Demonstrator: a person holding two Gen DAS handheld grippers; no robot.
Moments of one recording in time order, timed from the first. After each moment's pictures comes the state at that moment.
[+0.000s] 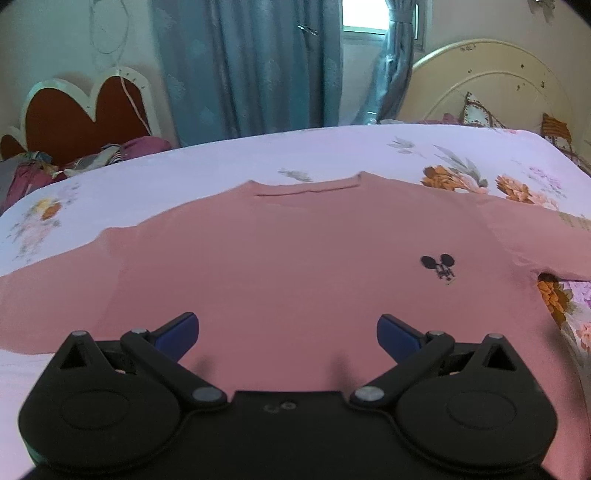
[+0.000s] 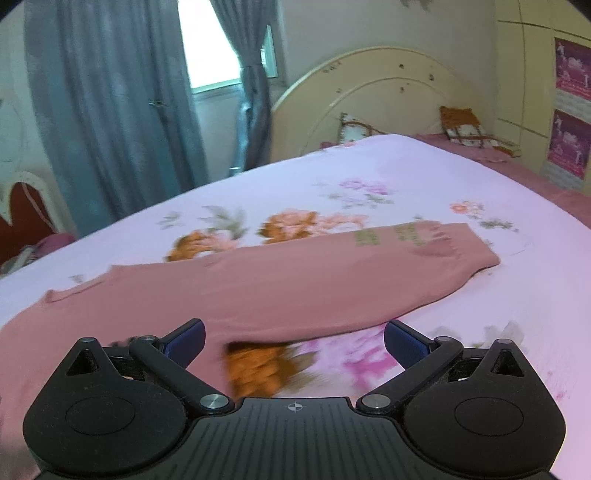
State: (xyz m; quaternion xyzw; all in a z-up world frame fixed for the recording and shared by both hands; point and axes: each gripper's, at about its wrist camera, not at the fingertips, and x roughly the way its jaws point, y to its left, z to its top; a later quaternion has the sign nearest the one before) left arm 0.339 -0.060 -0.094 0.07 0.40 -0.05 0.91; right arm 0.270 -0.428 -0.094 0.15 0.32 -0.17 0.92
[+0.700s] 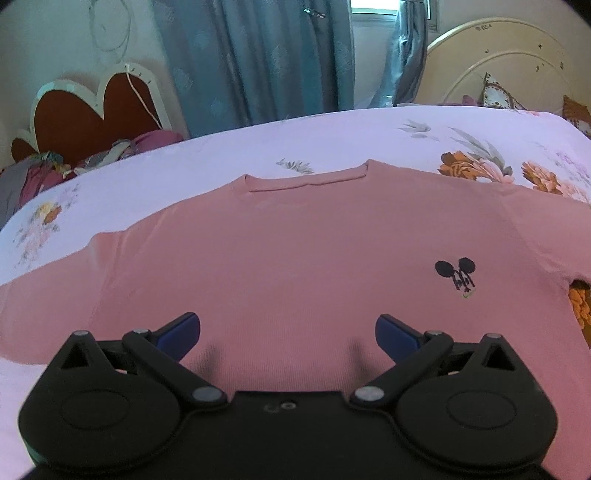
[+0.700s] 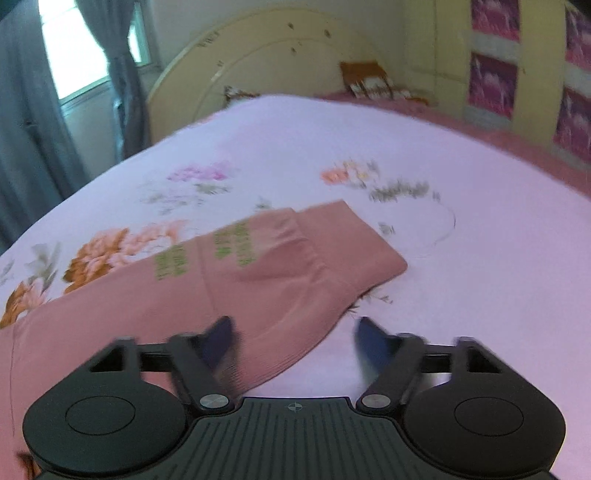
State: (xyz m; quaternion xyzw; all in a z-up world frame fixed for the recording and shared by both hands) left arm 0.373 -0.089 -0.111 0.09 0.42 -0.01 0.90; right arm 0.312 -0.607 -0.176 0.24 0.36 -0.30 0.85
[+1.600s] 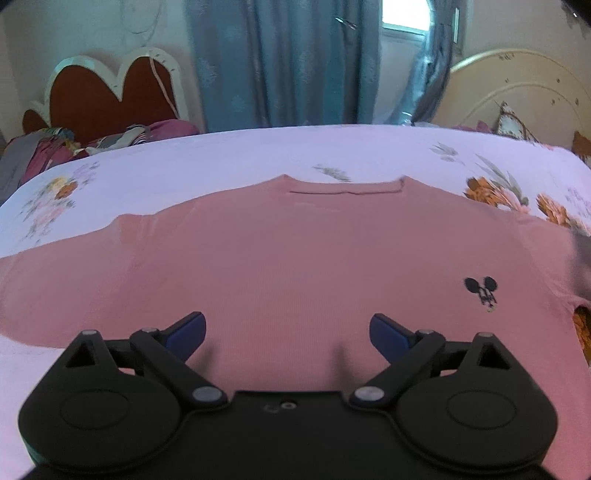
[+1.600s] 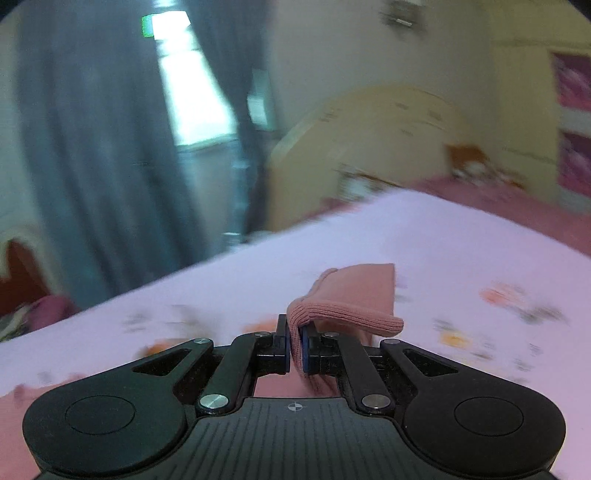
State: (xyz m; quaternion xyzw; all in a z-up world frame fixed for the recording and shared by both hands) left arm 0.371 -0.034 -0.103 0.04 0.41 0.00 0.91; right arm 0.373 -0.458 -0.066 0.15 0.22 -0.12 0.96
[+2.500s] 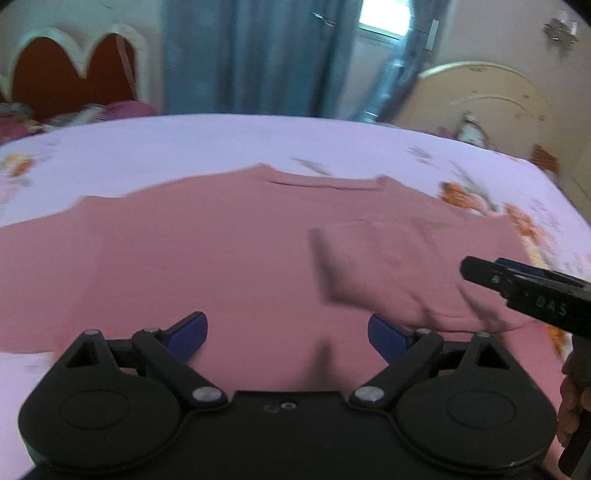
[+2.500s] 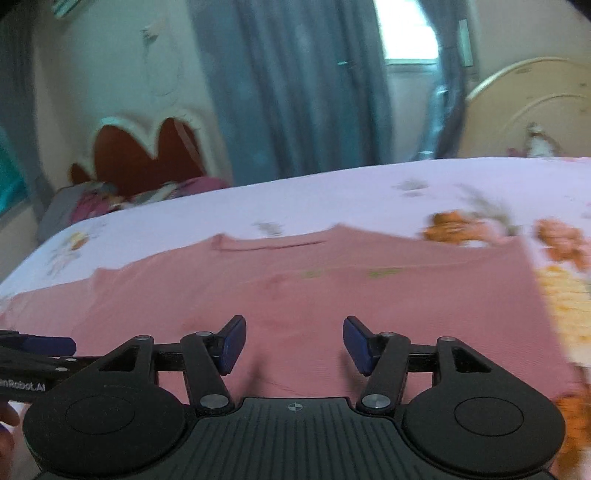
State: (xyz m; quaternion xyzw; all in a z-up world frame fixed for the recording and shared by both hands) left arm 0.397 -0.012 -0.119 -0.02 0.43 -0.11 0.90; right arm 0.348 -0.238 -0.112 0.10 0.32 0.06 0.94
